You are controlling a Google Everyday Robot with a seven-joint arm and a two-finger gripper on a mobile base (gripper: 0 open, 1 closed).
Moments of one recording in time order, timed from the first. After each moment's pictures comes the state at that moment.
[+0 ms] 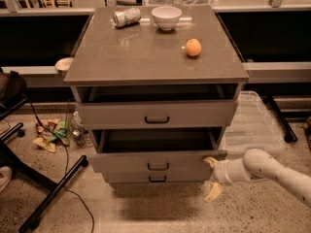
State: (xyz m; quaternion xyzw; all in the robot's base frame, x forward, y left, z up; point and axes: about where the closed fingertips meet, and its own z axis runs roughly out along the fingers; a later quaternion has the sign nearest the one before) arm 0.534 -0.210 0.392 -0.58 0.73 0.18 0.30
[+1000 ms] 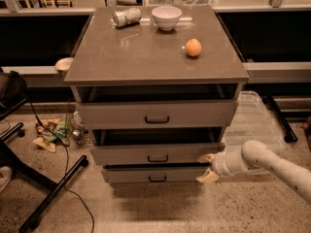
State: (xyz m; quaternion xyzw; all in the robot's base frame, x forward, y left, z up) arm 0.569 -0.208 0.400 -0.59 0.72 0.18 0.31
